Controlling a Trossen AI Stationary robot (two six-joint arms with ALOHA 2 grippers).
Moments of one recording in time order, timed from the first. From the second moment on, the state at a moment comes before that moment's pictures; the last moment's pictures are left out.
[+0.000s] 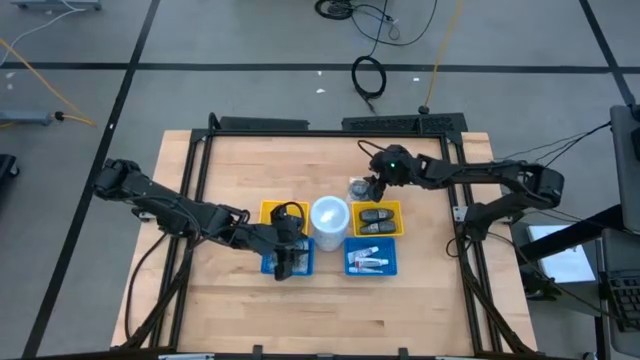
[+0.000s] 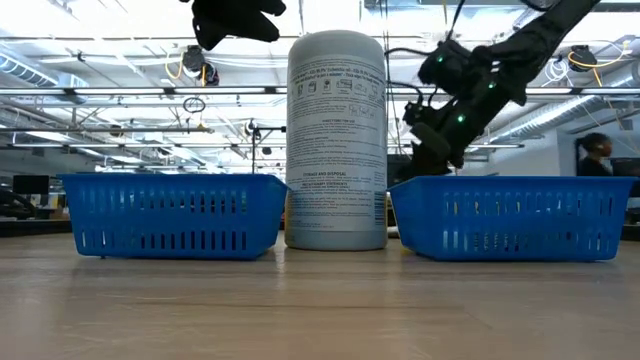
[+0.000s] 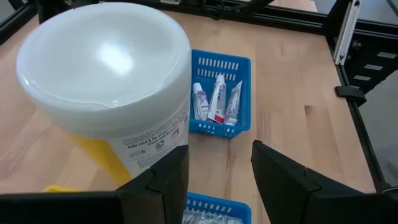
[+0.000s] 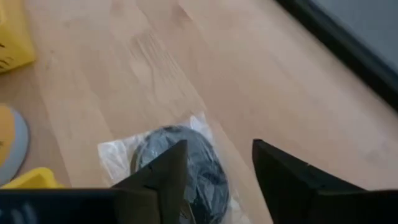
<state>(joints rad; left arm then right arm) -0.35 1.42 1.06 -0.26 -0.32 -0.36 -0.45 1.39 0.66 0.00 0.05 0.07</state>
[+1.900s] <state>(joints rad) -0.35 1.42 1.06 -0.27 -0.32 -0.29 -0.42 1.75 0.92 -0.21 -0.02 -0.02</state>
